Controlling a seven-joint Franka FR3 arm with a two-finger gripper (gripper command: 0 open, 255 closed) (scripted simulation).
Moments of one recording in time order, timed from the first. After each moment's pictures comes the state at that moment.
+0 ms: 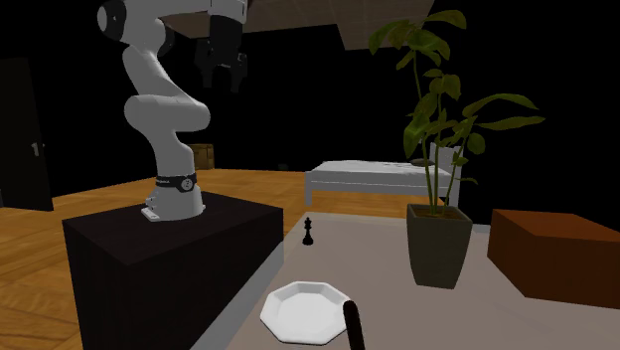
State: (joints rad) arm 0.02 -0.75 -0.02 -2.43 -0.02 1.48 -0.13
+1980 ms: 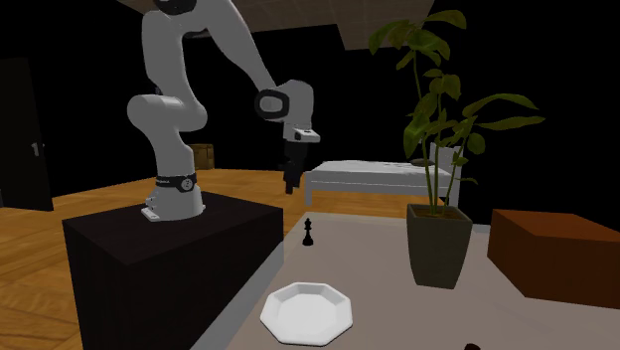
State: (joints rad) arm 0.23 -0.05 0.32 -2.68 0.08 2.53 0.08
